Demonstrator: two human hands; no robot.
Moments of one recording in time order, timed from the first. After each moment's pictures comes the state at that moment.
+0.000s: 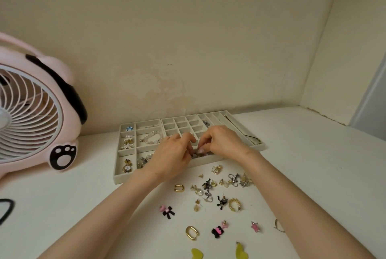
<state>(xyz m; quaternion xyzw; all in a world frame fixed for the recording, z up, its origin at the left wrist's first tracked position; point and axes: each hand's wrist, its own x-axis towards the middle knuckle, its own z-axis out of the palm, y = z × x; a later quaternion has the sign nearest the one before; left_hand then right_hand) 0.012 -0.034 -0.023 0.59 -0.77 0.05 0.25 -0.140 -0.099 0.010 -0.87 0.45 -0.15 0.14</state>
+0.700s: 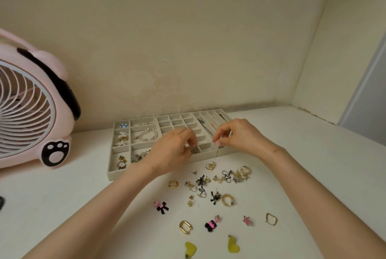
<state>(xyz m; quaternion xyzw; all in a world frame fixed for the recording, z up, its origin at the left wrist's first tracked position) 0.003 -0.026 -0.008 0.53 -0.80 0.03 0.26 -0.192 -0.083 0.032 -0.85 0.47 -0.19 0.16</state>
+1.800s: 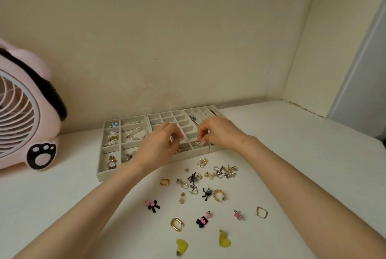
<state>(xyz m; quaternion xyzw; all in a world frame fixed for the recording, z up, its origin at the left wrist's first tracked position) 0.005 -0.028 -0.011 0.60 -0.74 0.00 0.31 -0.170 -0.103 0.022 -0.89 0.43 -0.11 0.10</state>
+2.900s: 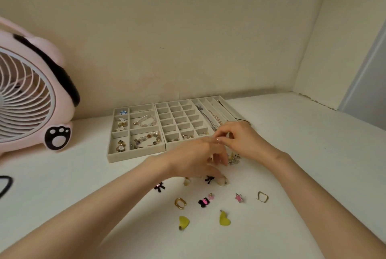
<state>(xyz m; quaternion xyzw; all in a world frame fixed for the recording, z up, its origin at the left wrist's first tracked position) -0.054 0.007 0.002 0.45 -0.88 -0.12 0.10 -0.214 -0.067 -0.007 -0.86 0.41 -0.23 0.19</state>
